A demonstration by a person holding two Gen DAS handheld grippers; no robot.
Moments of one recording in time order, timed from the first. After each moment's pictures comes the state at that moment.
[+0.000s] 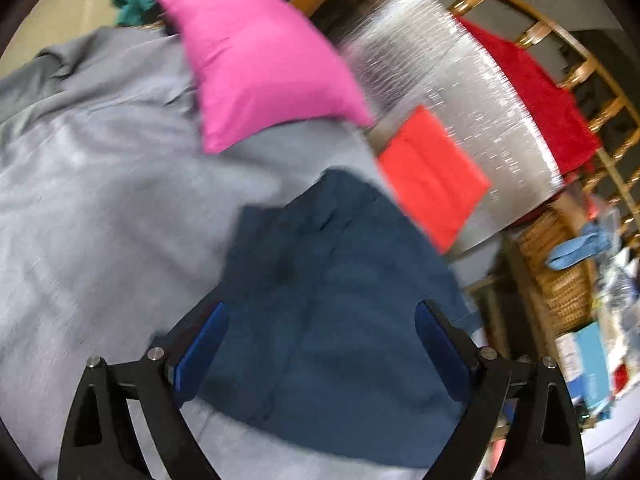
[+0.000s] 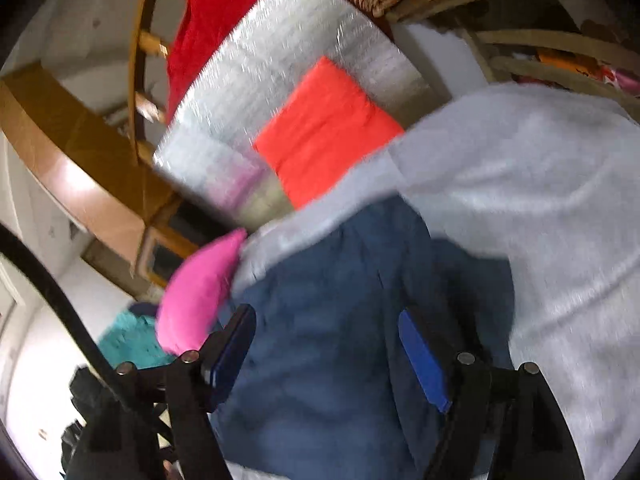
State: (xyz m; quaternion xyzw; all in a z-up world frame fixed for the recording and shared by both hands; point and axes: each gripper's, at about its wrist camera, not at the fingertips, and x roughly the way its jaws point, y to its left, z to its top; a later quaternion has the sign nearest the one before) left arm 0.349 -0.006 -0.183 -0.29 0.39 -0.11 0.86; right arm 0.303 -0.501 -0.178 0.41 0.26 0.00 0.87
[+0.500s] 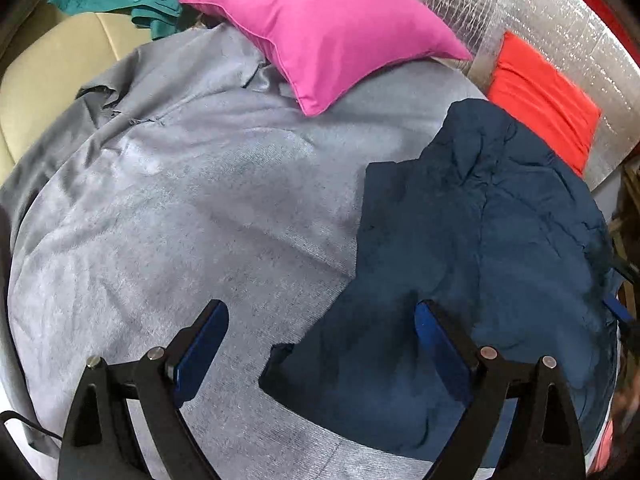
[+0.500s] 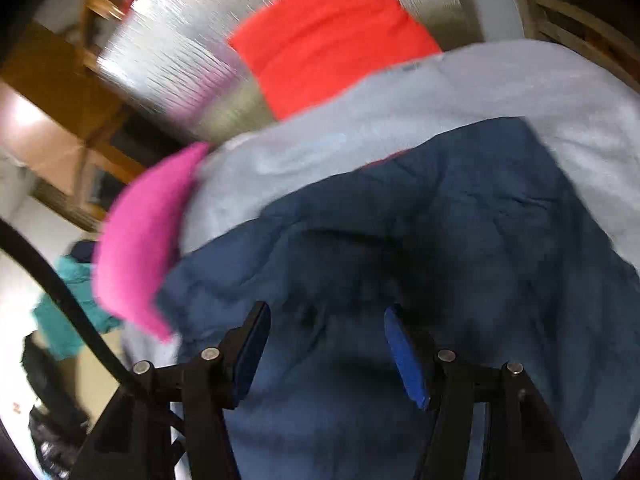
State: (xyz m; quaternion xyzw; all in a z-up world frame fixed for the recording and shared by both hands) left arm 0.384 -0.007 -0.223 -0.11 0.49 0.04 0.86; right arm 0.497 -0.422 -0.214 0.34 0.43 -0.02 0.83
